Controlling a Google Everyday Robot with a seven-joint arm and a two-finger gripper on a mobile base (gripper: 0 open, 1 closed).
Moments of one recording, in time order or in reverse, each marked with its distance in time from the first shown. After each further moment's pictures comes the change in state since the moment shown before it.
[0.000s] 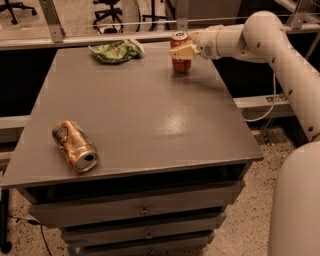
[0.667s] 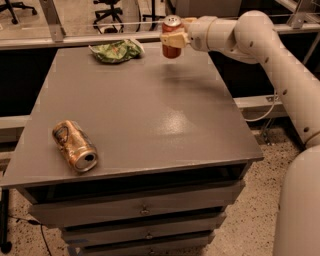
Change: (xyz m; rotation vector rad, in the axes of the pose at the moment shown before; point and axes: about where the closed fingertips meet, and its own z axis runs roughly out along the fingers) arm -0.049 -0.003 0.012 0.082 -0.147 -0.004
